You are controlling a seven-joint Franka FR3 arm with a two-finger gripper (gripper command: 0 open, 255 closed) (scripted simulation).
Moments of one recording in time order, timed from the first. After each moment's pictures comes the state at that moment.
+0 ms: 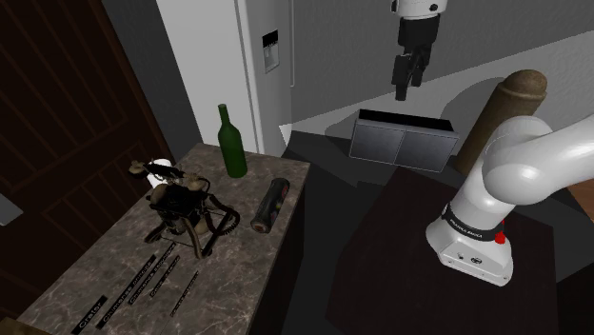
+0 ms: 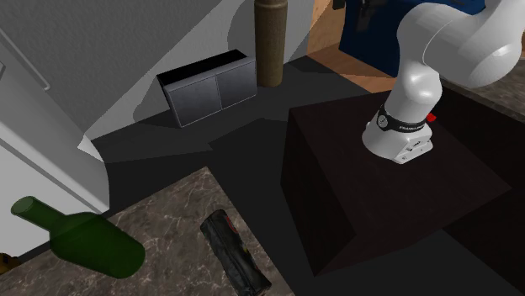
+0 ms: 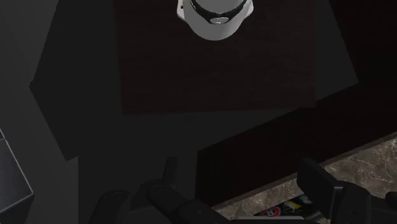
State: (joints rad) arm -0.01 -0.83 -0.01 -2.44 -0.05 1.47 0.05
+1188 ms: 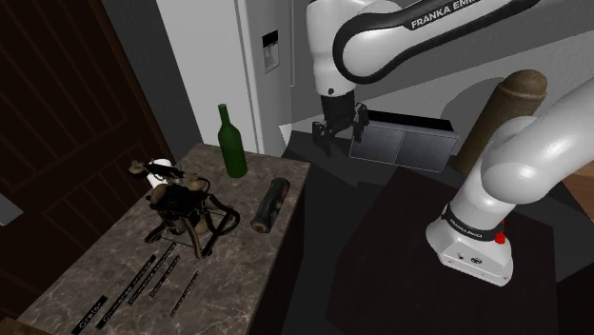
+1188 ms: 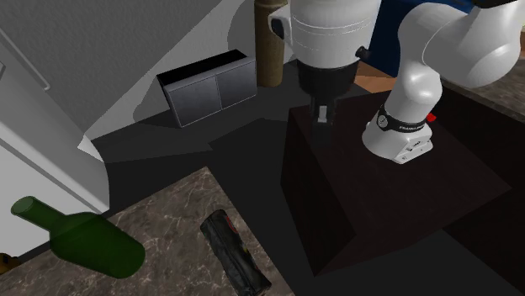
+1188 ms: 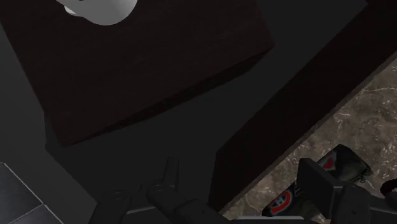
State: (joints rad) arm -0.04 -0.41 0.35 -2.45 0.11 1.85 0.70
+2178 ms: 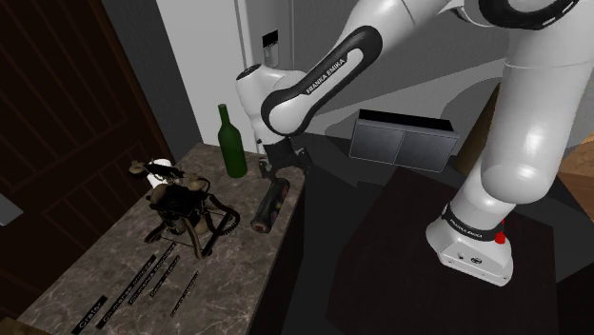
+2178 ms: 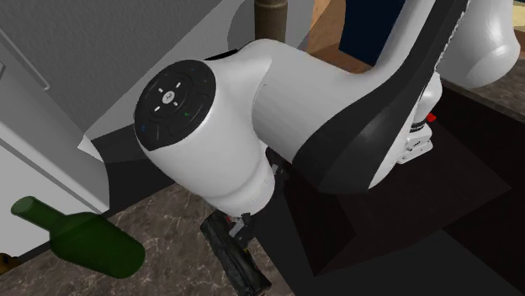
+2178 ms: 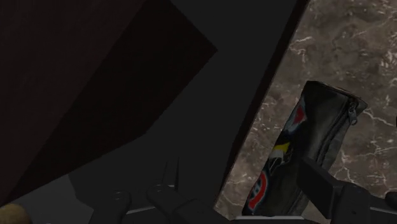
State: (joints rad) arm -0.04 0.28 0.45 -2.08 -0.14 2.04 1.36
